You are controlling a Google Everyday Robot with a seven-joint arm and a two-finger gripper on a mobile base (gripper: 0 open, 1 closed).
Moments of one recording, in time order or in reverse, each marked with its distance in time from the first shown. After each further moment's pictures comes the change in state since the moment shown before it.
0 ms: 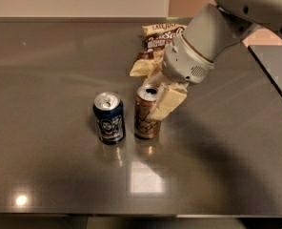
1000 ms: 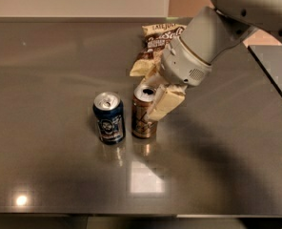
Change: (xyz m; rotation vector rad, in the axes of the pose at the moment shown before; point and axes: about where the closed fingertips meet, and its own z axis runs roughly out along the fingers) arm -0.003 0.003 0.005 -0.007 -0.011 -0.022
